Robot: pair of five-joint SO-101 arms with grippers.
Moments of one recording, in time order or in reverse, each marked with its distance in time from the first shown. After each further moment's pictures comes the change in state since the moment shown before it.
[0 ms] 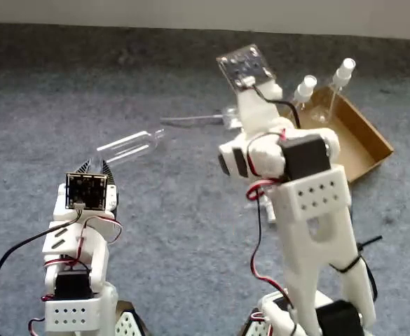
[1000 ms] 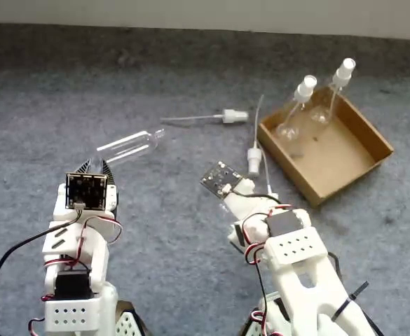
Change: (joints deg) left arm 0.0 0.0 0.0 0.0 0.0; right arm 0.6 -18.8 64.2 -34.2 23.8
